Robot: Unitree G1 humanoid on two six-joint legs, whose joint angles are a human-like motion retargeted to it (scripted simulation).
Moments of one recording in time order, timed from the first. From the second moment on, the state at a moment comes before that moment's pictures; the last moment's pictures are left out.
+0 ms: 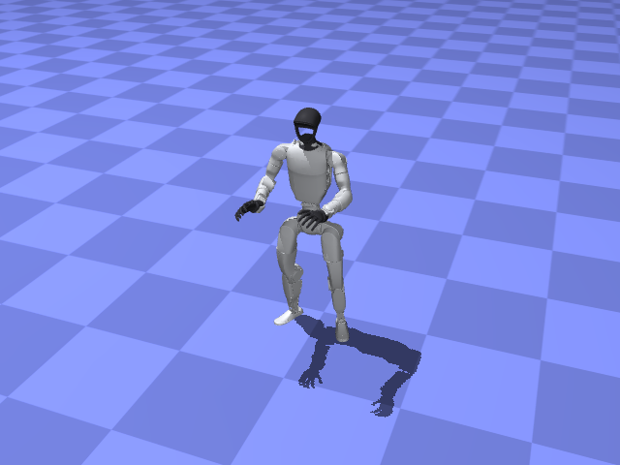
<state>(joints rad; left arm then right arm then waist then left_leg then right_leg) -0.53 0.45 -0.35 0.31 0.60 0.07 0.50 -0.24 -0.39 0.23 0.23 -0.26 -0.17 -0.61 0.07 -0.06 0.12 0.10 0.11 0.46 0.18 -0.28 -0.07 0.13 -0.21 -0.40 0.07 -0.26 0.10</state>
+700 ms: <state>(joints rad) -0.37 0.31 -0.51 0.41 0.49 -0.01 0.49 -0.20 -0.33 0.34 0.24 -0.13 -0.23 -0.54 0.05 -0.05 0.09 0.10 0.10 0.47 0.18 -0.29 -0.08 0.13 -0.22 -0.40 0.07 -0.26 0.11</state>
